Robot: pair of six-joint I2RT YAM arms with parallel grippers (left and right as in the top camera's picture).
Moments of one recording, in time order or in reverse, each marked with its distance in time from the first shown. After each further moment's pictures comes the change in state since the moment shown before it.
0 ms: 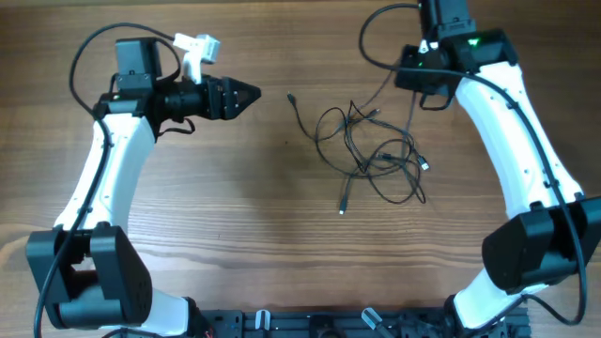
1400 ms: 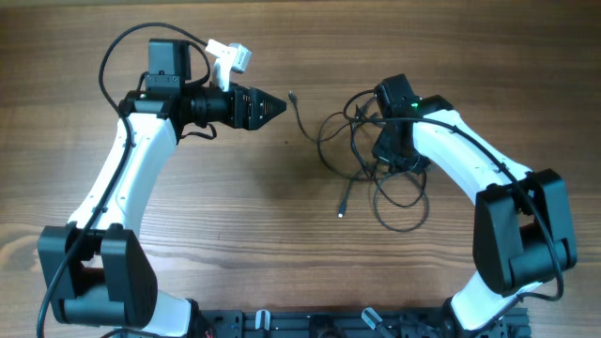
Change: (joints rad) left arm -0.114 0.001 -0.002 -0.033 -0.008 0.025; right arm 0.124 0.004 -0.529 0.155 0.027 0.407
